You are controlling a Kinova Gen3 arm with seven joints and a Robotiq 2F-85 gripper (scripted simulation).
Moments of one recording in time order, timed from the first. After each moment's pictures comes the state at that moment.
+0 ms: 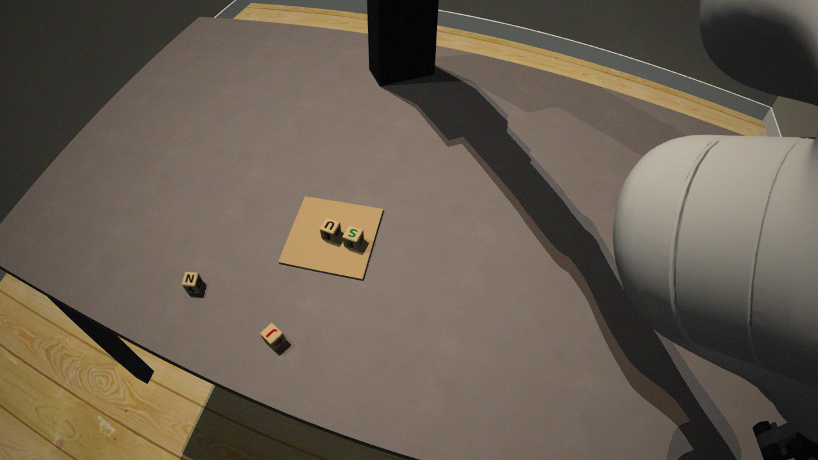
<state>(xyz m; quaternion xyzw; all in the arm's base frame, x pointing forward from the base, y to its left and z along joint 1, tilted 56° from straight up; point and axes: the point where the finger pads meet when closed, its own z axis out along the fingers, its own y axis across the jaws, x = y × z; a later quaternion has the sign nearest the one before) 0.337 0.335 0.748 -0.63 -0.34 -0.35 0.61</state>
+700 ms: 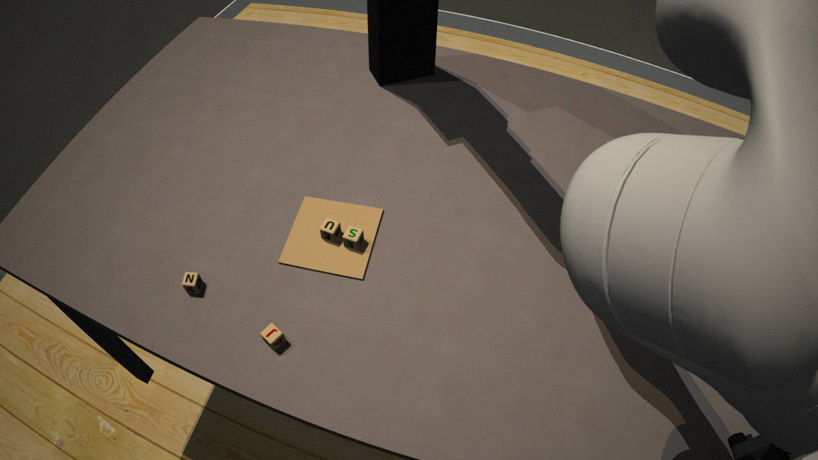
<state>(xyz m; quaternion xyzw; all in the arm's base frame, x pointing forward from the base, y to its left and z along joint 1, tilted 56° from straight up) 0.354 0.326 0.742 -0.62 -0.33 -0.37 0.61</state>
